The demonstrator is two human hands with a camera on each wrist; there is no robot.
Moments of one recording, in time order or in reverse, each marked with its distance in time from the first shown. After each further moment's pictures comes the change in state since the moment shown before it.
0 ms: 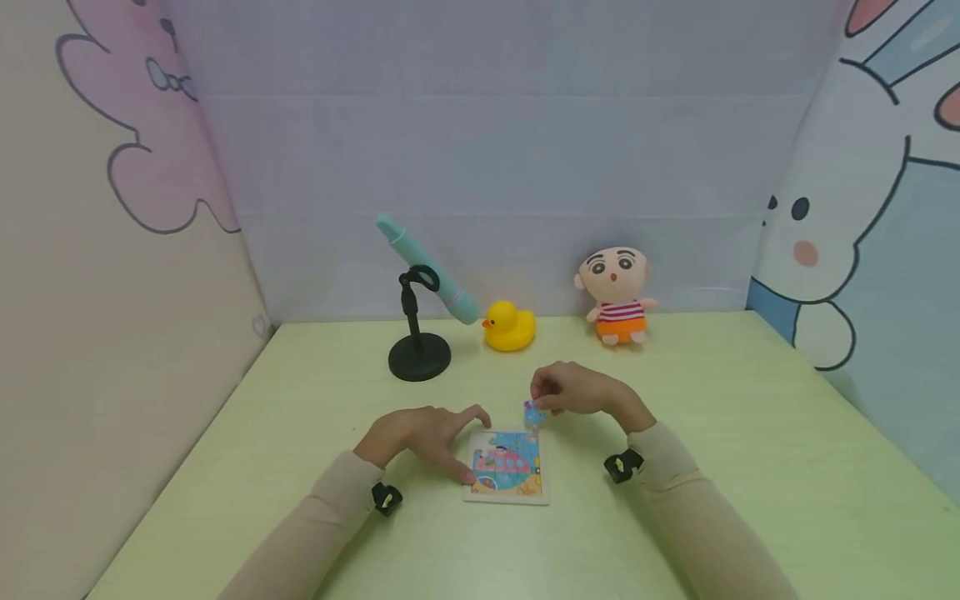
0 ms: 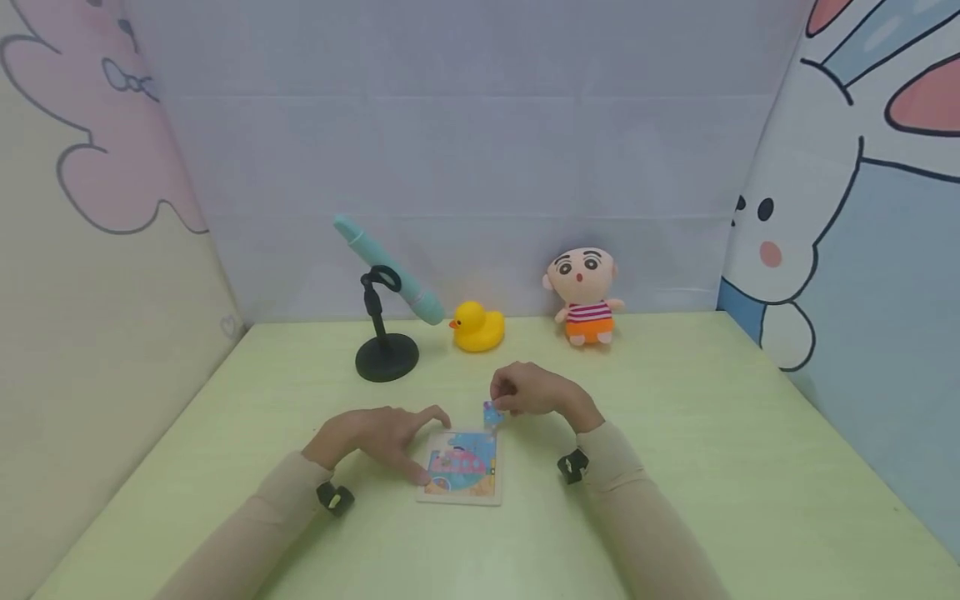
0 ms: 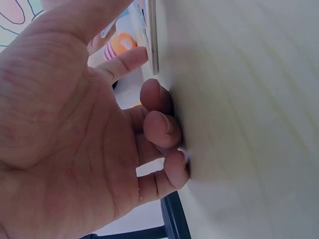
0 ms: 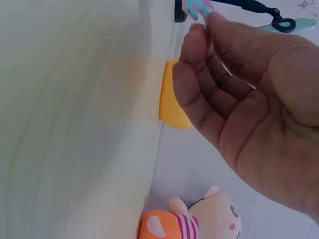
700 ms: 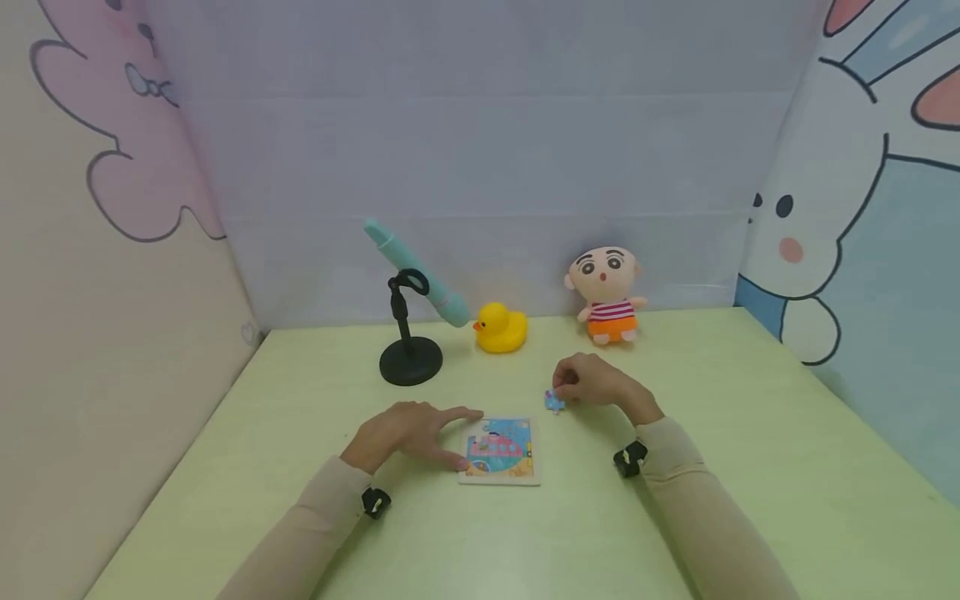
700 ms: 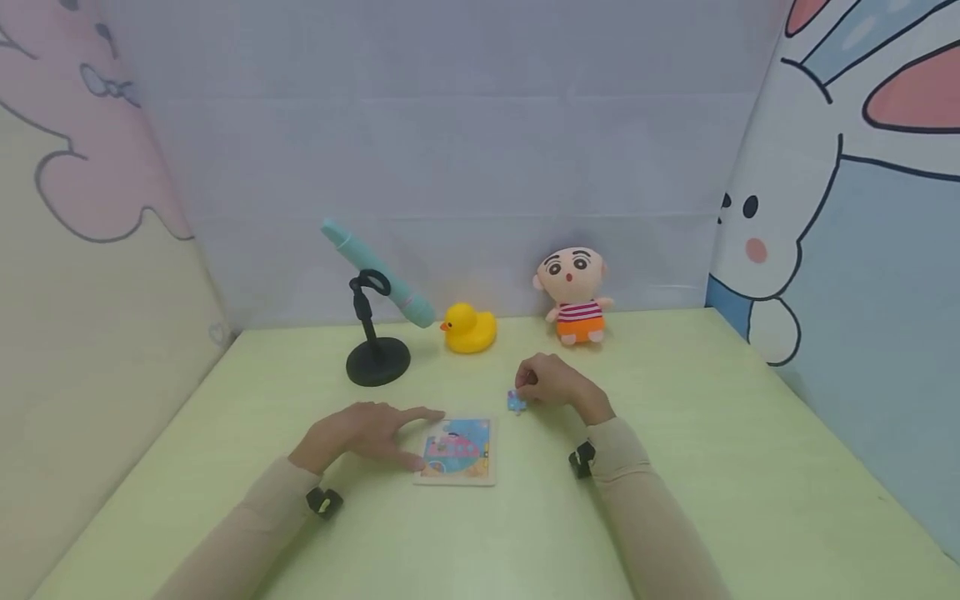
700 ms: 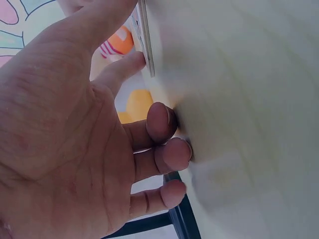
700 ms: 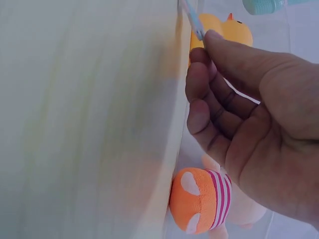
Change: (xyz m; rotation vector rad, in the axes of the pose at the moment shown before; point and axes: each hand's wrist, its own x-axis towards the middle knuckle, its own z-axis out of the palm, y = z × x) left_hand -0.002 -0.006 -0.003 0.157 0.108 -0.090; right_hand -0.010 0.043 -0.015 -0.110 0.180 0.093
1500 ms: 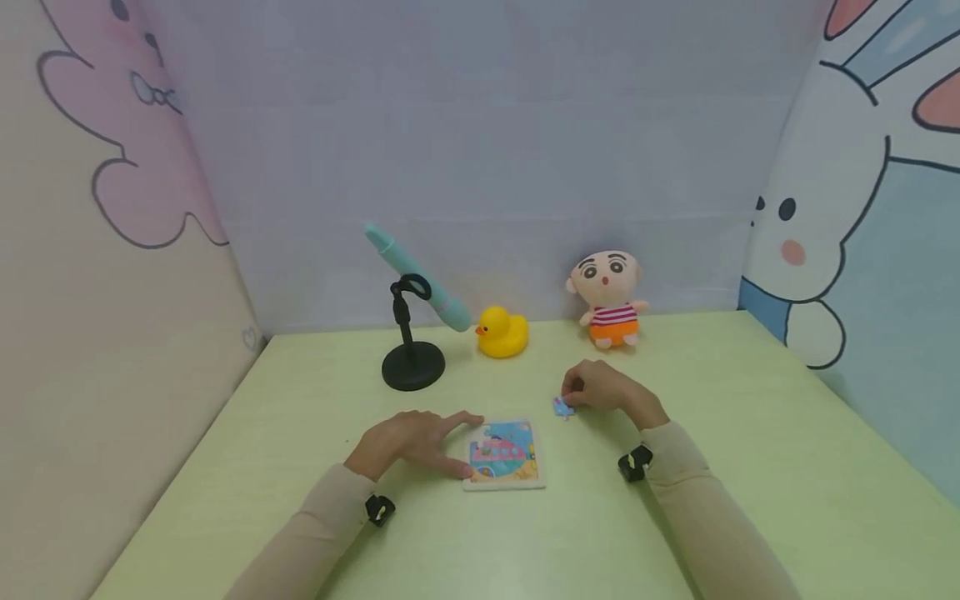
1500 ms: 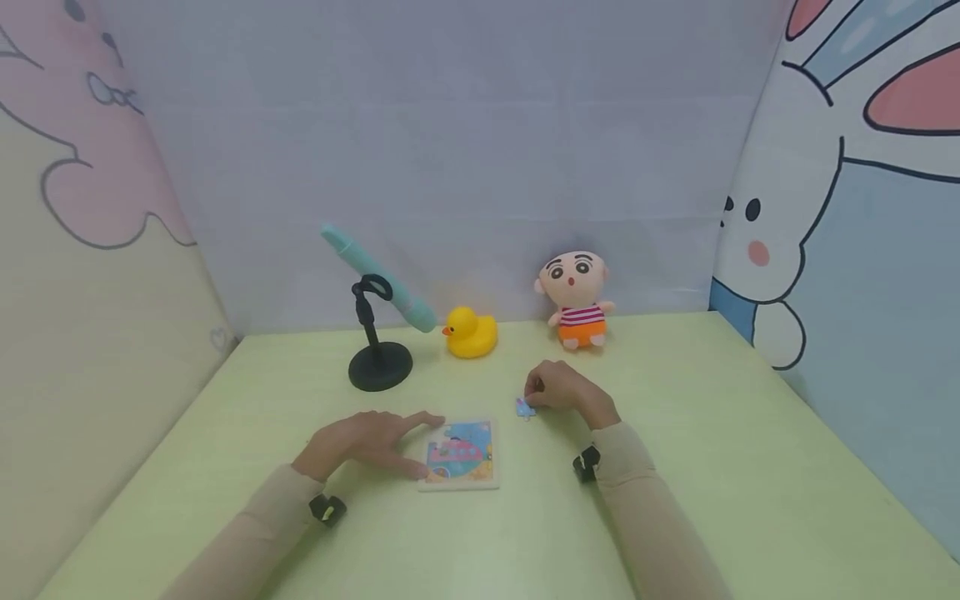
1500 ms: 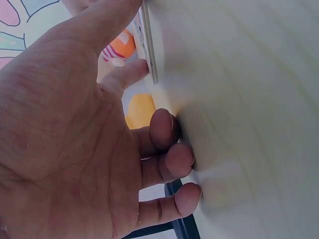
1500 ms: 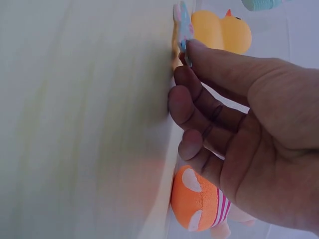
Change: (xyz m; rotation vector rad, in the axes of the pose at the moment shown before) left_hand 0.000 0.002 0.002 -0.066 -0.043 -0.017; right_hand -0.002 0.008 0.000 -0.099 -0.016 0.021
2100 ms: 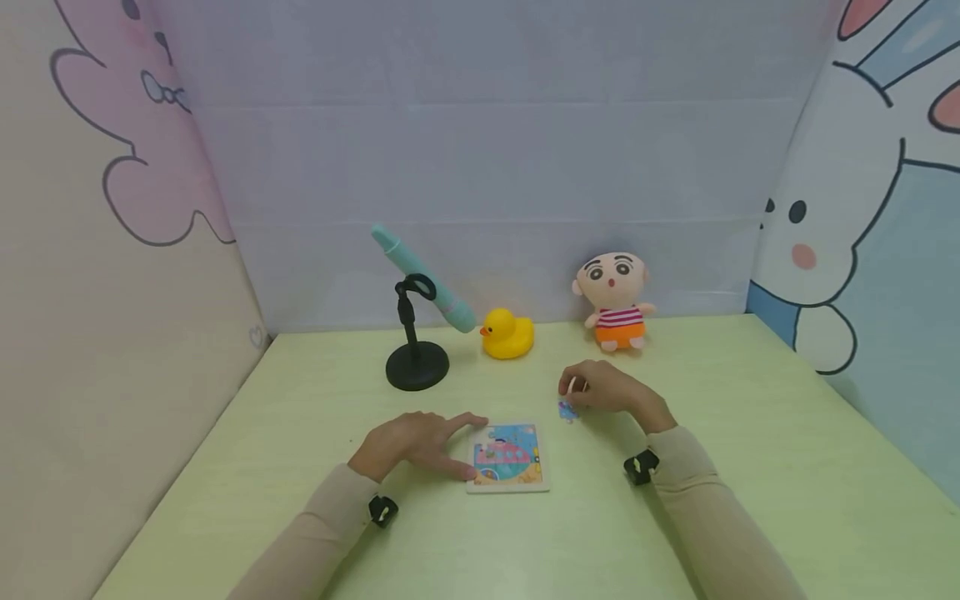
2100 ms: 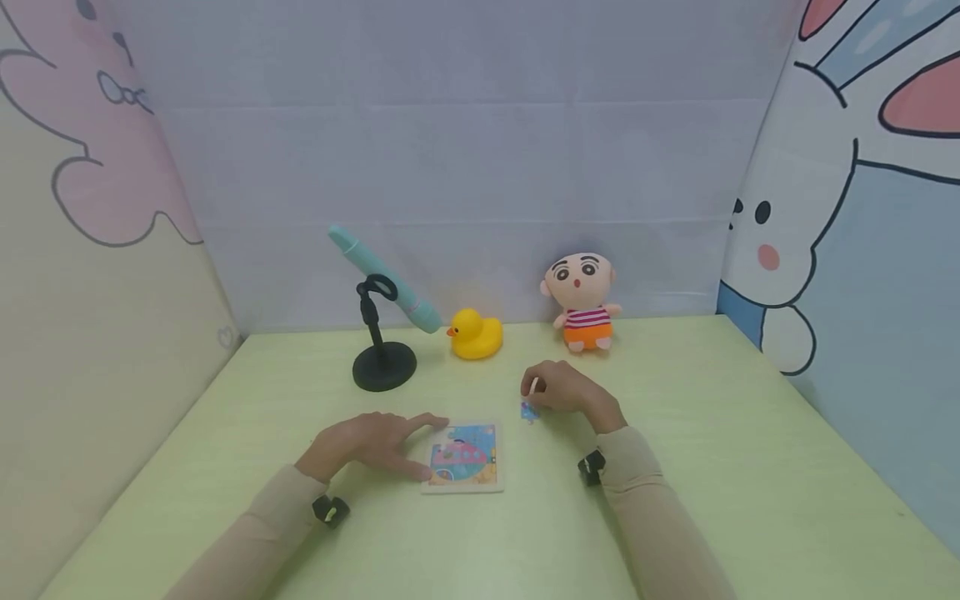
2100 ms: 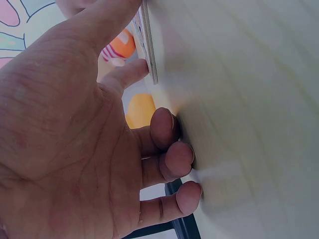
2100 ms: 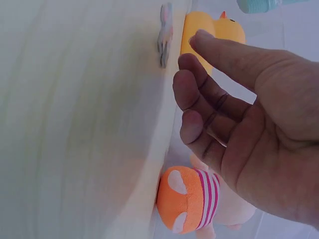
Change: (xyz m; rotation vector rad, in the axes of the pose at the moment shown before) left_hand -0.001 0.004 0.001 0.016 0.000 -0.008; right_hand -0.003 -0.010 -0.005 0.058 -0.004 -0.035
